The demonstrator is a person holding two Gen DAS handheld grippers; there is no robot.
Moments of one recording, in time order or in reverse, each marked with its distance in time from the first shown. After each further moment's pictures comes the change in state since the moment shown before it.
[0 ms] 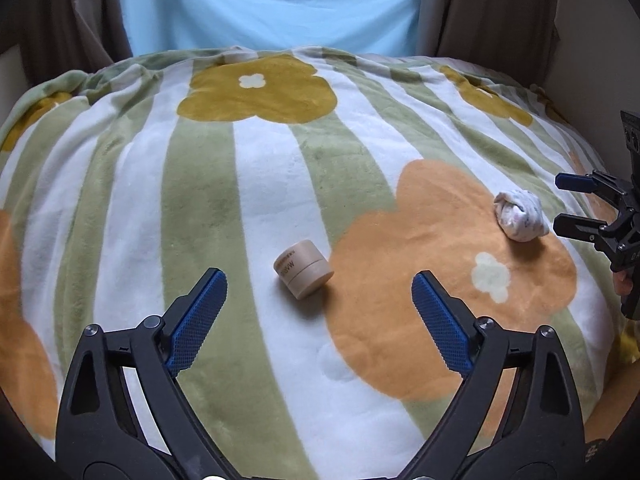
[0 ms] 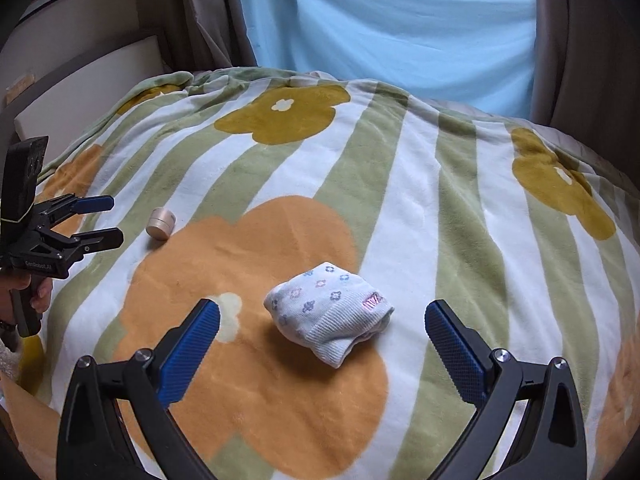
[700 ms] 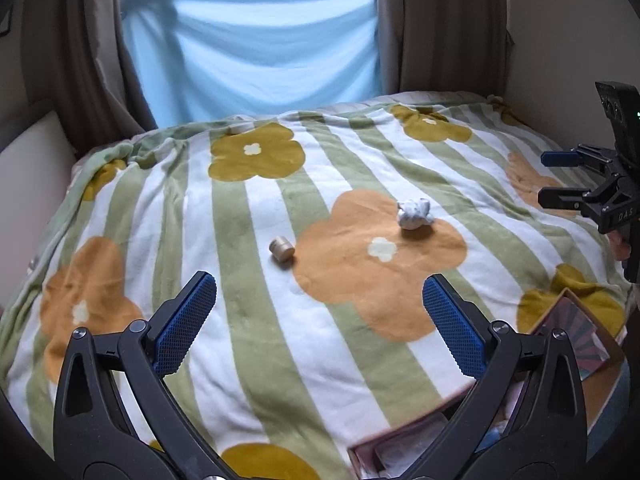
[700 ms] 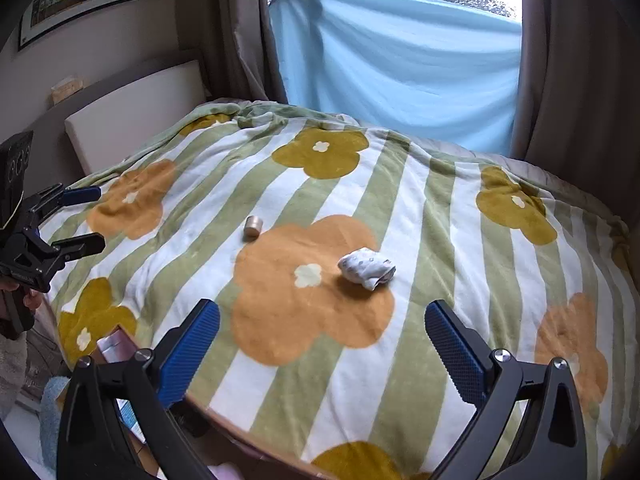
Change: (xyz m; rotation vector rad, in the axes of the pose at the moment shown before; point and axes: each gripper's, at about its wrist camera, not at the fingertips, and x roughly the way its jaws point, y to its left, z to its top) left arm -0.223 -0.068 -0.024 0.115 -0.111 0.051; right arm -0.195 0.059 -0.018 -0.032 -0.072 0.002
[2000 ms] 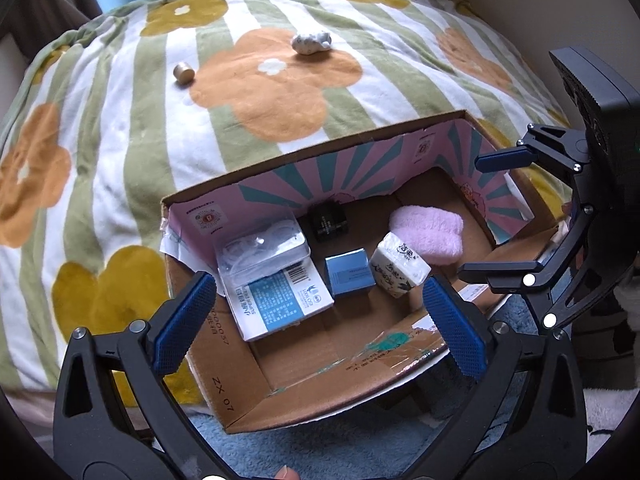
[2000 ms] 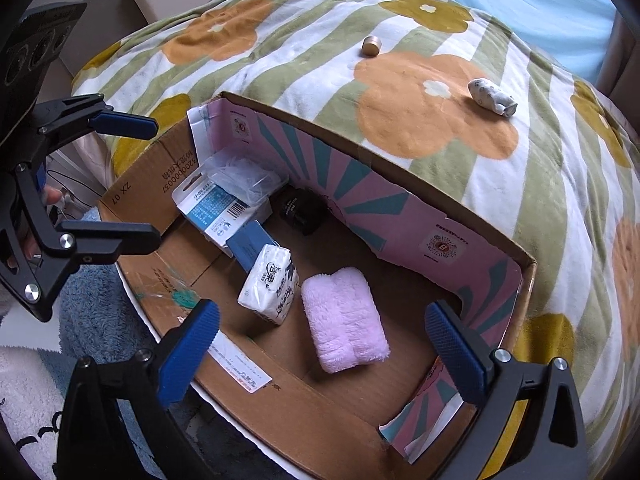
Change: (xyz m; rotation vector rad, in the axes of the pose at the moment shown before) left arm -0.059 -0.113 -0.125 -0.027 0.441 -0.157; right arm -0.016 0.108 -0.143 -0.149 0.449 0.203
